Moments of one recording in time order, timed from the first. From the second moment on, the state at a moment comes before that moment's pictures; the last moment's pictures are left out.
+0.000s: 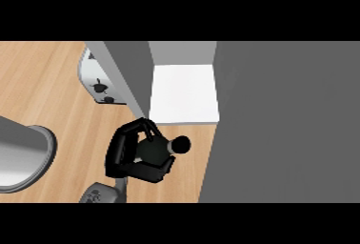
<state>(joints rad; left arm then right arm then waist) -0.12 0.00 -0.28 -1.40 0.11 0.16 -0.34 0.08 -0.58 0.69 -2.52 0.08 -0.66 0.35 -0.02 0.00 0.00</state>
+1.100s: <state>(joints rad) -0.59 0.00 -0.24 -0.91 0.23 0.25 -0.38 0.15 -0.60 0.66 -2.51 0.05 -0.62 0.23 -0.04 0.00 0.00</state>
